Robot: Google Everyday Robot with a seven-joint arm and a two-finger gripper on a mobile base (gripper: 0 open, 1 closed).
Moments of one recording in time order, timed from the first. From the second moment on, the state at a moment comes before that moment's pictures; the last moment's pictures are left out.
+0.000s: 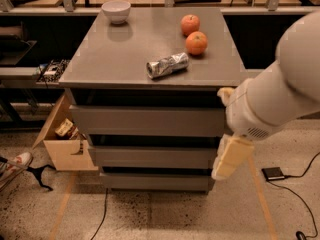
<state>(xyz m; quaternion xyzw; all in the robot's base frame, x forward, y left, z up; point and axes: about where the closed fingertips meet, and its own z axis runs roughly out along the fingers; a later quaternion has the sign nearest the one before) 0.431 -0.134 0.868 -0.63 0.75 -0.02 0.22</state>
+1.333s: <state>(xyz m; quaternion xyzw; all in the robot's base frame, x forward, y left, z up) 0.451 -0.102 0.697 -0.61 0.76 0.05 0.21</state>
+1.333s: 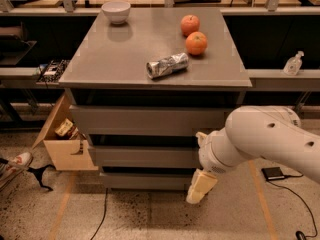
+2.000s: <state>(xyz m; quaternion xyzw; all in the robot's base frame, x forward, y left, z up) 0.506 -0.111 0.622 -0.63 0.74 0.06 0.24</state>
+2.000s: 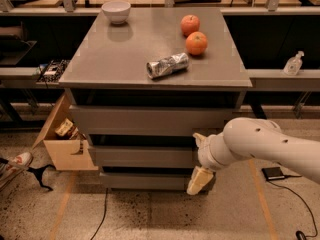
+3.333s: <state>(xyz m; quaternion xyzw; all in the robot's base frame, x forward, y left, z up) 0.594 -0.095 0.456 -0.64 0.75 0.03 0.18</state>
